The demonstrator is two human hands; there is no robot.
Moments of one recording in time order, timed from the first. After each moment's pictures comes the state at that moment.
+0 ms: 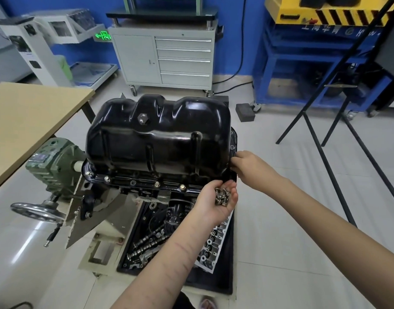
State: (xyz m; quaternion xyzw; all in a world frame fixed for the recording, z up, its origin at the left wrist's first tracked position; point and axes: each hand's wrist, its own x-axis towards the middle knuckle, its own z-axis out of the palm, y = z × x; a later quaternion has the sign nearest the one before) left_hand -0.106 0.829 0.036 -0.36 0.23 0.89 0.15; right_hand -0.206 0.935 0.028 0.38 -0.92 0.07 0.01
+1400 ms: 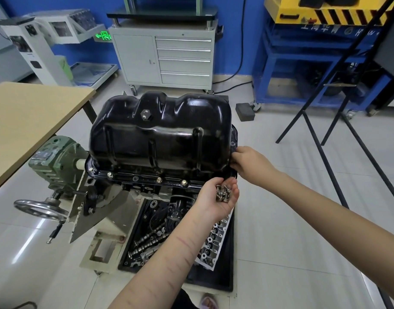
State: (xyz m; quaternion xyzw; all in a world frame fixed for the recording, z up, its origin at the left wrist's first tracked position) left_hand -0.099 0.830 0.040 -0.37 0.21 0.89 0.14; right_hand -0.201 0.932 0.031 0.35 -0.93 0.08 0.01
